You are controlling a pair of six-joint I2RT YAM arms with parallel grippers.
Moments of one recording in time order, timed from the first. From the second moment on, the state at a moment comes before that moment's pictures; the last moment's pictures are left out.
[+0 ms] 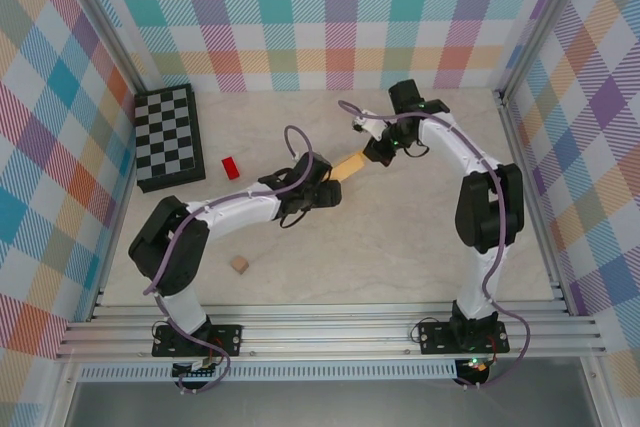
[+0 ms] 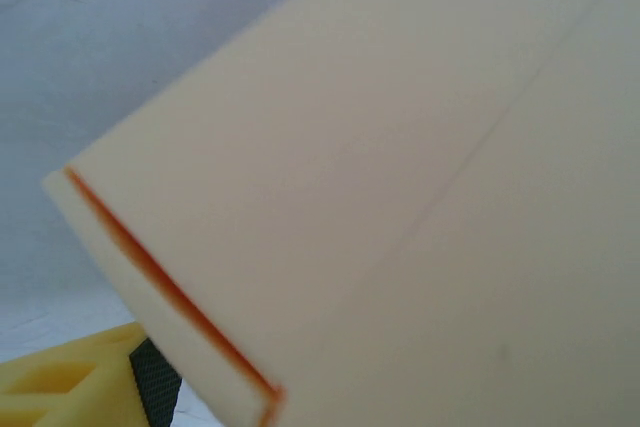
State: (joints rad) left arm -0.73 1.75 1.16 -0.33 -0.16 -0.66; right arm 0.31 1.97 1.72 -0.92 -0.43 -0.69
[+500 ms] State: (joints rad) left arm -0.70 1.69 1.29 -0.55 -0.14 -0.60; right arm 0.32 1.93 1.90 -1.26 -0.28 -0.49
